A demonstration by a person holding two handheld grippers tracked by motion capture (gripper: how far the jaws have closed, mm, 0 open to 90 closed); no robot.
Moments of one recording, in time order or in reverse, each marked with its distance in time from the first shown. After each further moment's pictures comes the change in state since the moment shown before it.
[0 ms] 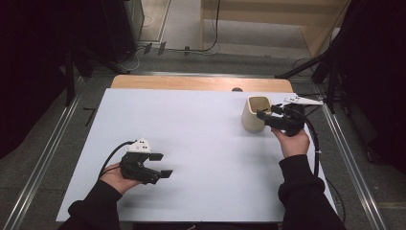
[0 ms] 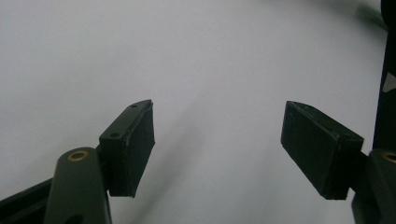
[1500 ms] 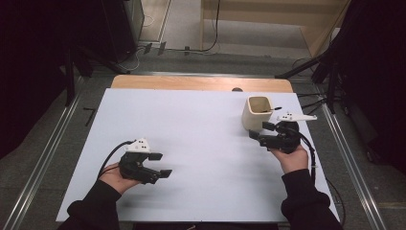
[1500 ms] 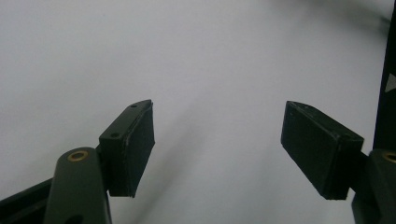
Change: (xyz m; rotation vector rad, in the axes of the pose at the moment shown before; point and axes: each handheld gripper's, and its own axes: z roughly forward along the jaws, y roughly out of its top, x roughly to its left) left arm 0.001 0.000 -0.002 0.001 0.003 0.001; right arm 0.032 -0.035 -0.015 0.077 0.141 -0.104
